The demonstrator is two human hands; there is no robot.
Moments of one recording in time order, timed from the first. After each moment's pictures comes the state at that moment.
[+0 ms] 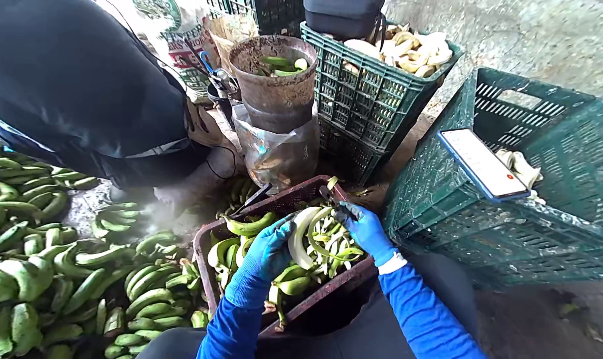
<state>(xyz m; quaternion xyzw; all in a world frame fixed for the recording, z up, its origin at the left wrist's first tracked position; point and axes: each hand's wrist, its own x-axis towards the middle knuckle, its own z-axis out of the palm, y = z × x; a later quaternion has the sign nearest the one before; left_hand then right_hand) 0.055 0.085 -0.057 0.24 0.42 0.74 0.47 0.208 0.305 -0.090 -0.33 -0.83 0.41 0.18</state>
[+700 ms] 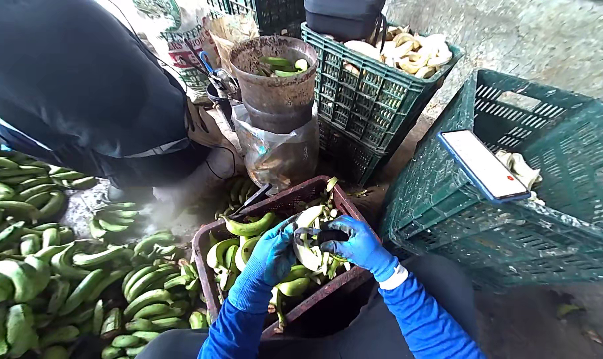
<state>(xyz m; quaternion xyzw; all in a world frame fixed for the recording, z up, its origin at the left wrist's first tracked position) 0.066 0.088 -0.057 0.21 0.40 0.75 0.48 0.218 0.276 -0.081 -0.14 -0.84 0.48 0.20</state>
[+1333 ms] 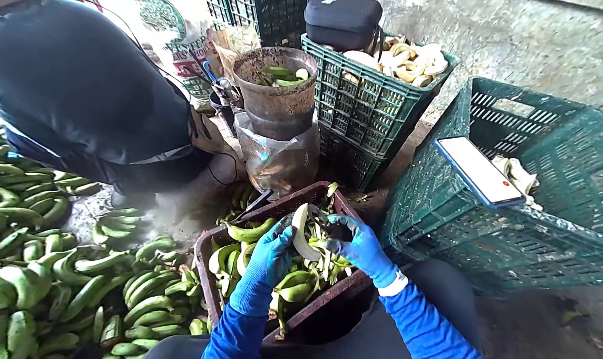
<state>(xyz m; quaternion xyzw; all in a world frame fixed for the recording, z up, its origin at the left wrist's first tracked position) 0.057 0.093 -0.061 0.19 0.46 0.75 0.43 0.215 0.267 -0.071 -0.18 -0.77 0.55 0.26</state>
